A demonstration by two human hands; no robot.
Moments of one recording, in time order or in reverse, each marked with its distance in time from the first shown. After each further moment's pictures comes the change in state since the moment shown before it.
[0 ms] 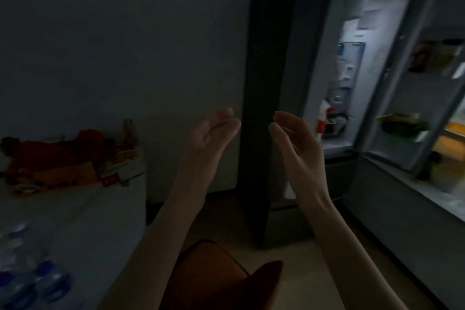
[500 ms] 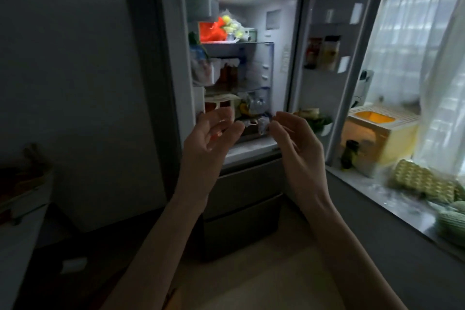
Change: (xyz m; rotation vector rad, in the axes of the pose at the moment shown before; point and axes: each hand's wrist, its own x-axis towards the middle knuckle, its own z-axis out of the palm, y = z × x) left_hand -0.002 -0.048 0.379 0.001 -0.186 0.060; right_hand 0.057 0.038 -0.367 -0.111 0.195 -0.025
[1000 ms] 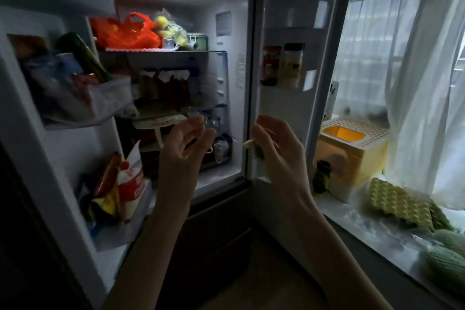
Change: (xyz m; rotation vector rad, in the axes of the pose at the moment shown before) left_hand 0.216 -0.159 0.157 -0.020 0.045 0.074; right_hand 0.222 0.179 -0.096 -0.060 0.059 0.021
